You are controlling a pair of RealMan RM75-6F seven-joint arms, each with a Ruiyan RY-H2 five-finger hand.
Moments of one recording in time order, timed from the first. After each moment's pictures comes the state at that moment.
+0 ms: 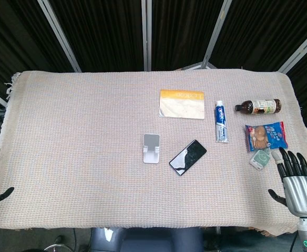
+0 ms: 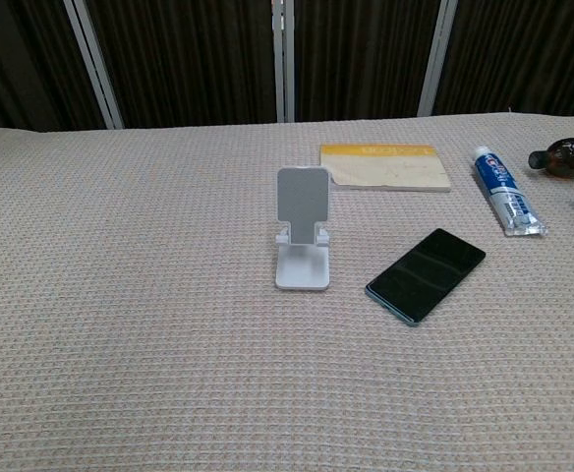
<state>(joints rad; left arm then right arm) -0.01 -1.06 -0.03 -1.68 1.53 1.58 -0.01 0.05 -1.10 0.06 -1.68 -1.58 1.56 -0.24</state>
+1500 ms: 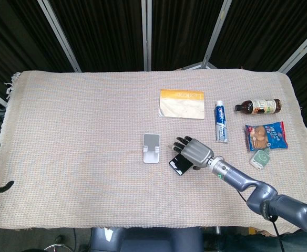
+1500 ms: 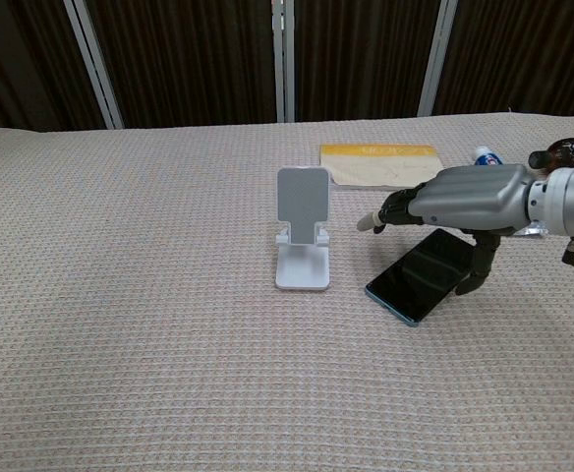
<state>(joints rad) -0.07 -1.12 -0.08 -1.63 1.35 1.44 0.08 0.83 -1.48 0.07 -1.13 -1.81 0.74 0.10</state>
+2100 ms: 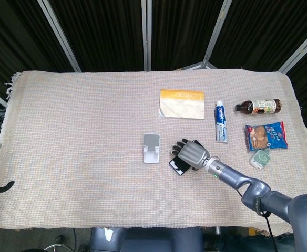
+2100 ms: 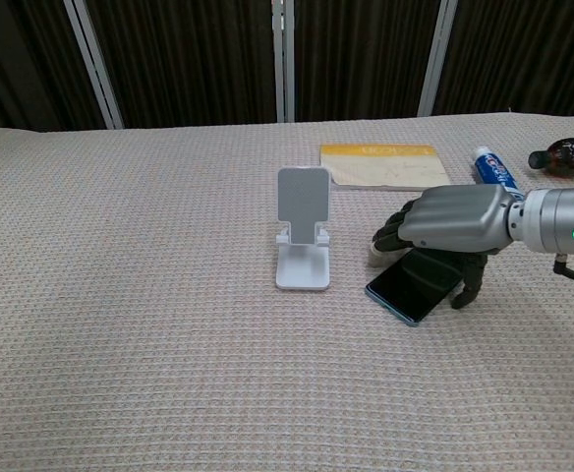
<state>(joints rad) -0.07 -1.13 -0.08 -1.63 1.34 1.43 0.09 0.88 -1.56 -0.02 -0.99 -1.80 0.74 0.04</state>
